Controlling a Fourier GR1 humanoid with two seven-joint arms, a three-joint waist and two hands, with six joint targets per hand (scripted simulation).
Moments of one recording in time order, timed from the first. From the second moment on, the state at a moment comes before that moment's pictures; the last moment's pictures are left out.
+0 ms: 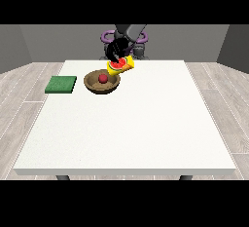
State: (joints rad) left arm -1.12 0.02 -0.72 -0.16 -1.48 0.56 0.41; right arm -0.31 -0.25 -0.17 -1.62 -0.32 0.14 0.20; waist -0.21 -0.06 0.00
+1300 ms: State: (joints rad) left arm -0.67 0.13 -0.03 -0.75 -0.45 0.72 -0.34; right arm -0.22 -0.24 -0.23 -1.79 -0.32 0.09 0.16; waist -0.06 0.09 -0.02
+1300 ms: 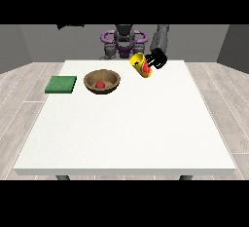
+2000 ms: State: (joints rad) left arm -0.68 0.23 0.30 -0.87 0.20 -0.03 -0.63; right arm -0.25 -0.16 -0.15 -1.92 -0.20 -0.05 0.19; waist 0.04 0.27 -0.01
